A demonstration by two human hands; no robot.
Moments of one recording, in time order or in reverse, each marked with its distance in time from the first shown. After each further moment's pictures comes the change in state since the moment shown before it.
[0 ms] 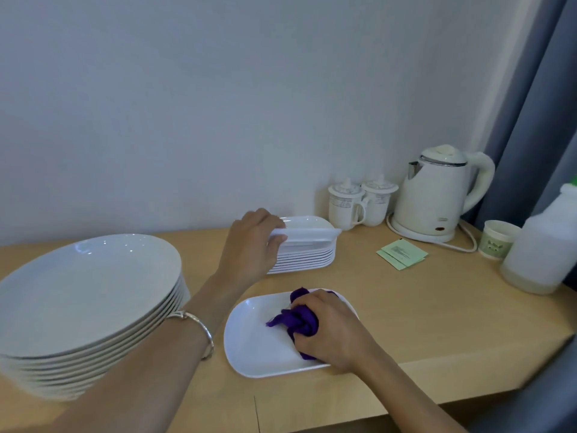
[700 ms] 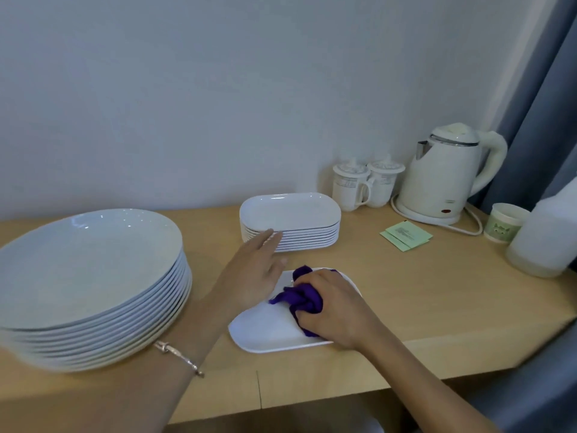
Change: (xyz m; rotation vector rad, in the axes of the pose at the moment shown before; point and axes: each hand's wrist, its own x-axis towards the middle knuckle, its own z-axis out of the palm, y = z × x) left_hand -0.060 -0.003 0.016 -0.083 -0.413 -0.229; right_hand 0.001 0.002 -0.001 -0.004 -0.023 0.001
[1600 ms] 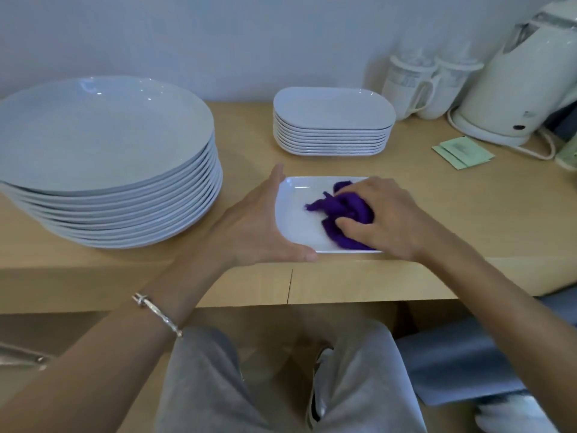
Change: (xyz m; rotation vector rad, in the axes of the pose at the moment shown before) left_hand -0.076 -0.020 -0.007 -0.248 -0.295 -0.243; right_hand 0.000 -0.009 -0.008 -0.154 -0.183 0.040
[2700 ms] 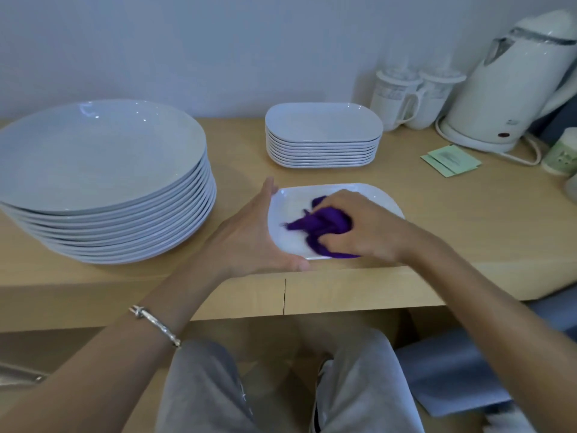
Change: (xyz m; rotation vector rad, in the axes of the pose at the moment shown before) left_hand 0.003 0.001 0.002 0.020 0.024 0.007; right_hand 0.001 -0.013 -0.010 0.268 -0.113 -0.082
